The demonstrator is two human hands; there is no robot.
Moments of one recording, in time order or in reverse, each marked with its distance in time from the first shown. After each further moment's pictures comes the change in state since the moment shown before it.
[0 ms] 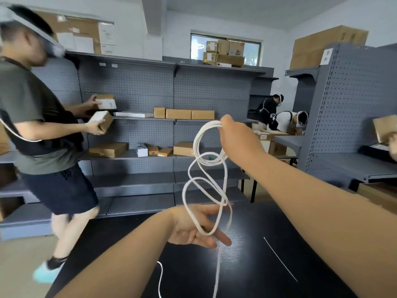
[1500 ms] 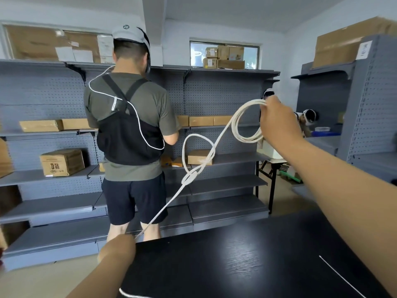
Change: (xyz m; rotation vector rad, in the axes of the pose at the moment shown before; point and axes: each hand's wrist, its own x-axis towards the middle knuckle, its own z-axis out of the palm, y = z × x) left_hand -0.106 -0.114 -0.287 1.075 1.096 -0.683; right_hand 0.100 -0.067 0.063 0.060 0.270 0.236
